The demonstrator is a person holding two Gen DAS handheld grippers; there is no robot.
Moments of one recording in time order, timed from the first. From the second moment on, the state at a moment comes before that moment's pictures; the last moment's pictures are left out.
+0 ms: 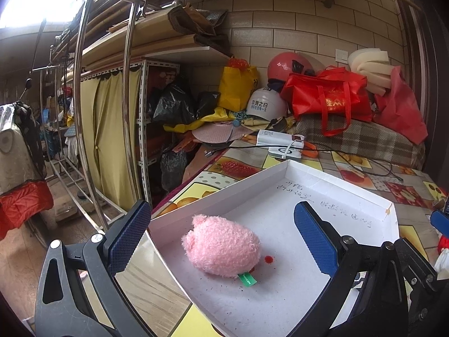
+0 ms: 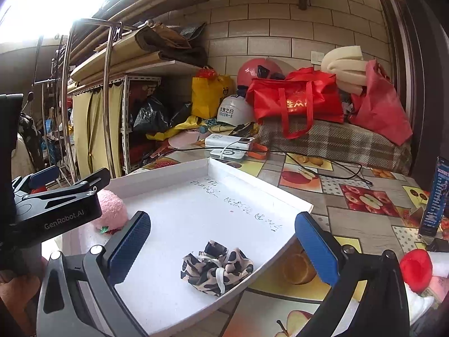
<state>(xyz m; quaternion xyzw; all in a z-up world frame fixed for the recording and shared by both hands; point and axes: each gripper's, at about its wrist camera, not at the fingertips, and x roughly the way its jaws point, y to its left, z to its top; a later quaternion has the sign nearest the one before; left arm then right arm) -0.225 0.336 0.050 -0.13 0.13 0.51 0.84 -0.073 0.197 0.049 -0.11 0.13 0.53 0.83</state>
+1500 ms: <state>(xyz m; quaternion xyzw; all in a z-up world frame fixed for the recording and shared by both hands) -0.042 0.179 0.012 -0.04 0.38 0.14 0.91 0.127 -0.081 0.017 -0.03 0.34 0.46 0.82</state>
